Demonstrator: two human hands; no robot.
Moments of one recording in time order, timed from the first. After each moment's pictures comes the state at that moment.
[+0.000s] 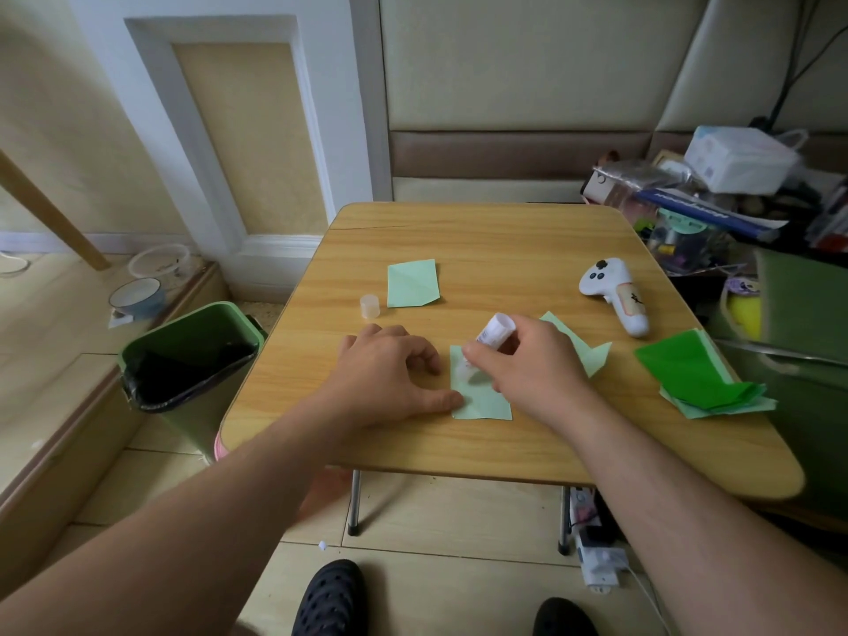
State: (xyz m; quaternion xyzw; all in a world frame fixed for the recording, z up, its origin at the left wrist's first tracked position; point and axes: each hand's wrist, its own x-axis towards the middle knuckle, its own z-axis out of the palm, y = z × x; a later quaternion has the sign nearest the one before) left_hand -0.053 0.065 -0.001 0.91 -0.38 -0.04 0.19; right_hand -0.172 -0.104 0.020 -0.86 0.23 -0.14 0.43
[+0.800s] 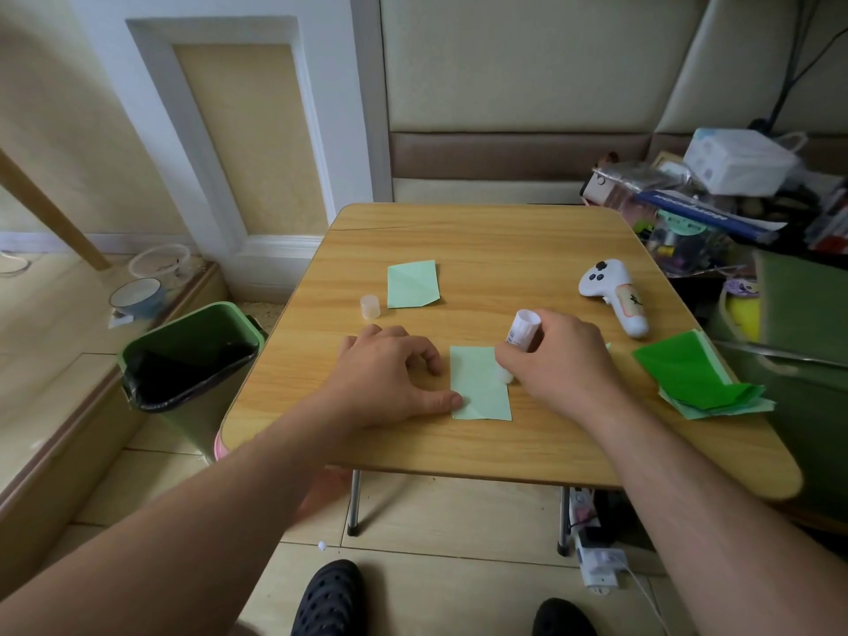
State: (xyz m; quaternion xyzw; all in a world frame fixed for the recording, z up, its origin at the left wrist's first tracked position) left_hand -0.052 0.065 0.000 0.90 -0.39 -0.05 0.17; right_hand -0.185 -0.119 0.035 -0.89 0.26 -0.16 0.33
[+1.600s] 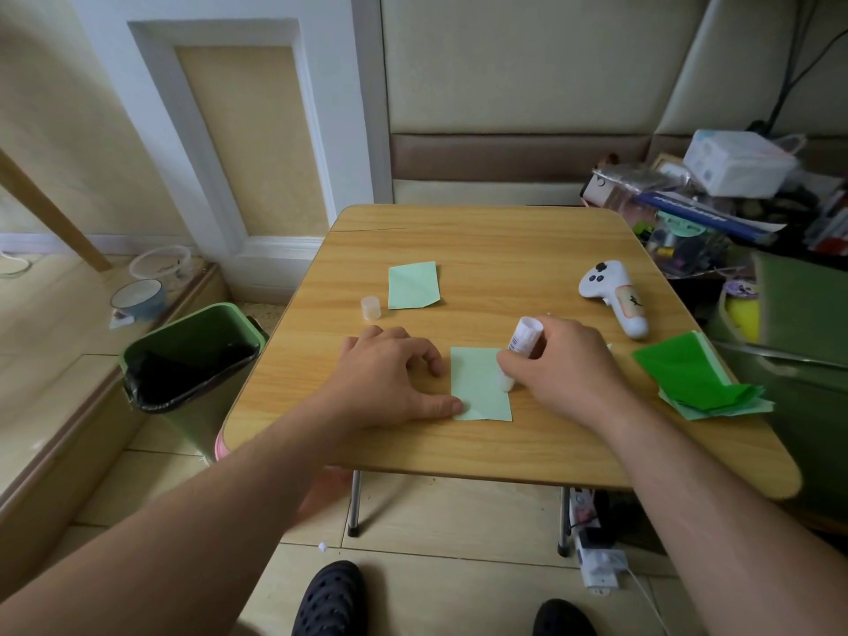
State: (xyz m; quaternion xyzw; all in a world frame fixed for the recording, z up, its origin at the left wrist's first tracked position) left_hand -0.051 0.067 0.001 0.90 -0.39 -0.06 0.17; right_hand -0.192 -0.122 0.039 -0.90 0.24 -0.13 0.34
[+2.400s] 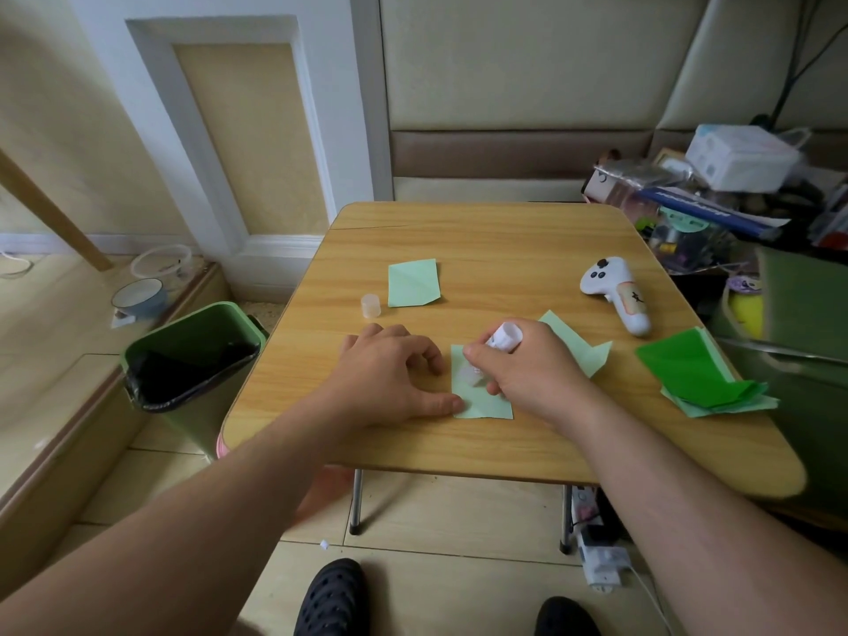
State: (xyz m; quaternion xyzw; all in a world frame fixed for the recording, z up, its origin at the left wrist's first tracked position) left_hand -0.051 0.066 -0.001 0.90 -0.39 -0.06 0.17; right_hand -0.170 -0.104 0.020 -0.81 0.23 -0.10 0.52
